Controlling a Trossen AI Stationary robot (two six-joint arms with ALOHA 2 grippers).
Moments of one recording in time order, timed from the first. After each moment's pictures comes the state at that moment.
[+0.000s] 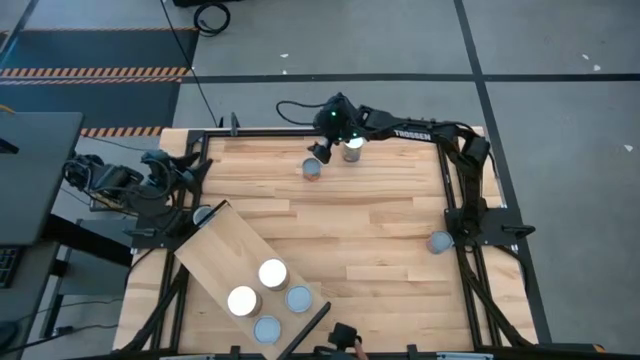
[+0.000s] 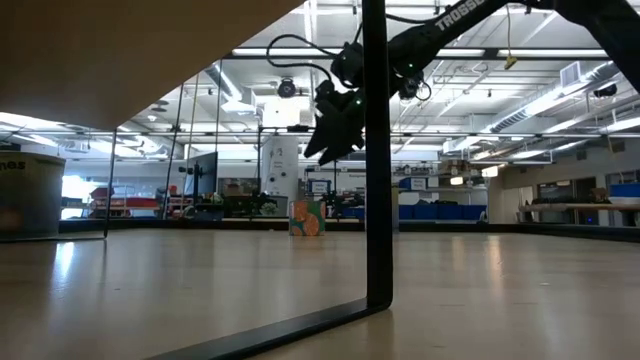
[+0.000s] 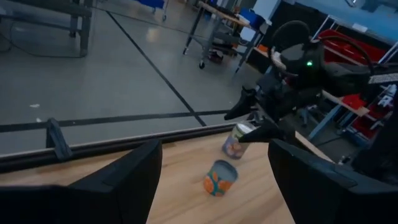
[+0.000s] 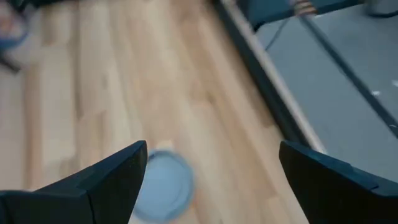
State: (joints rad) left arm -0.49 0.38 0.75 -1.01 -1.29 -1.06; right arm -0.52 1.95 1.55 -0.34 -0.16 -0.11
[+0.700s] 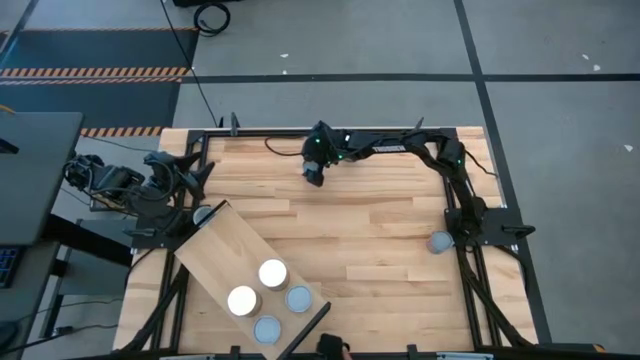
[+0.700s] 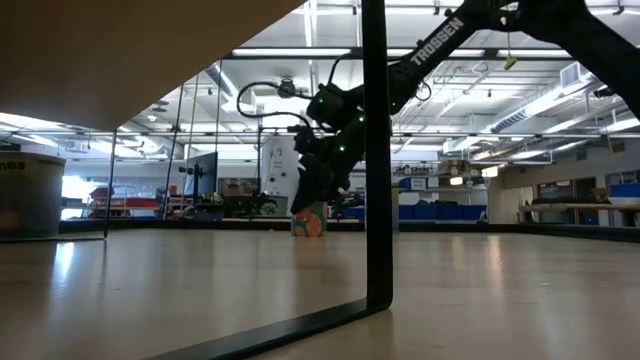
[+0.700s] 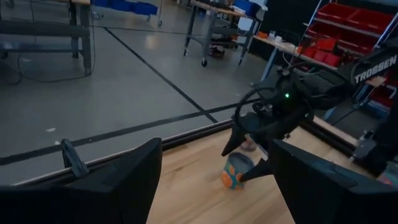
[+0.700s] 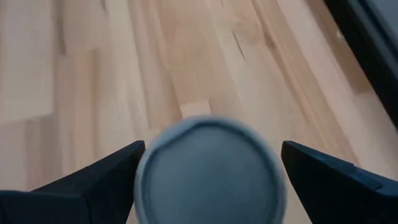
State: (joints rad) left arm -0.49 0.38 0.75 -1.00 -1.28 -0.89; right arm -0.44 2.14 1.53 -0.24 -0.13 -0.14
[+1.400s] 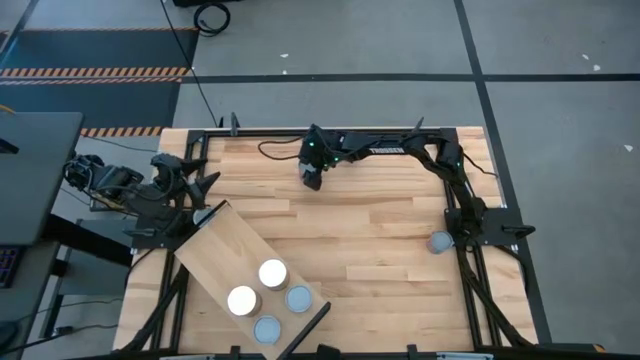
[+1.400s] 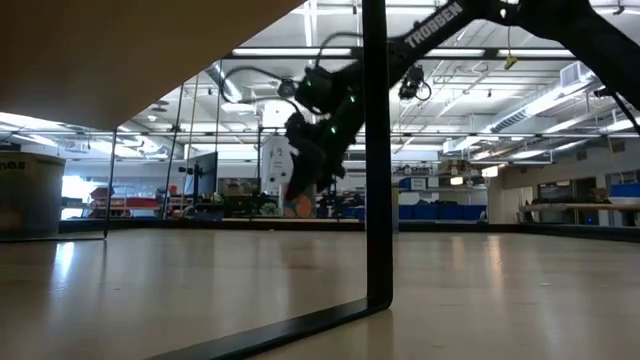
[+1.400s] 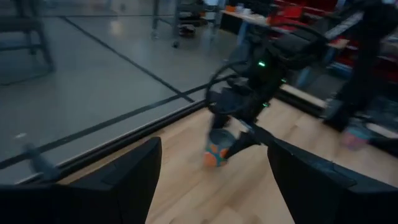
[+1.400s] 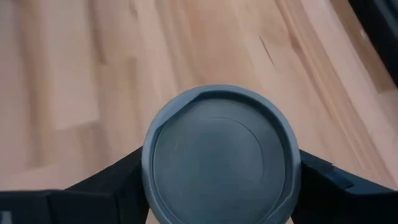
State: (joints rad) left arm -0.49 0.38 0.75 -0.90 -1.12 -0.70; right arm -0.38 2.15 1.65 -0.44 -0.10 -0.06
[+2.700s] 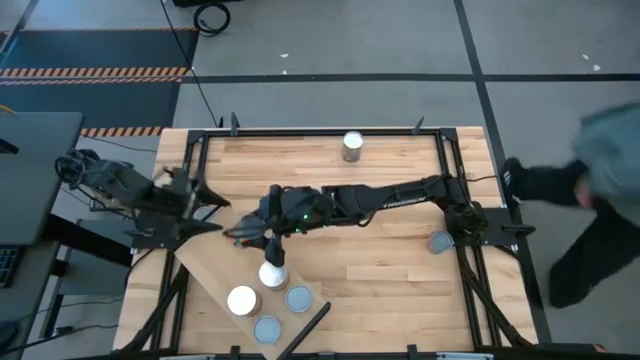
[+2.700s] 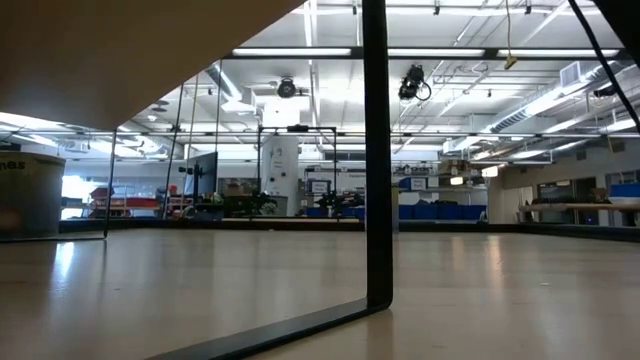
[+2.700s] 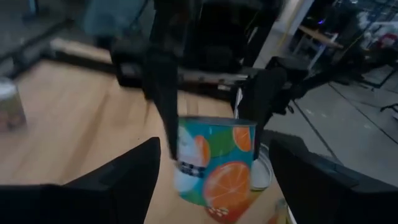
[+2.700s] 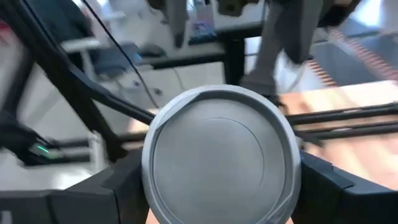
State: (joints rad) left arm -0.50 0.62 0.97 -0.60 -0.34 -0.42; right arm 0.18 2.14 2.19 -0.38 0.09 0.21
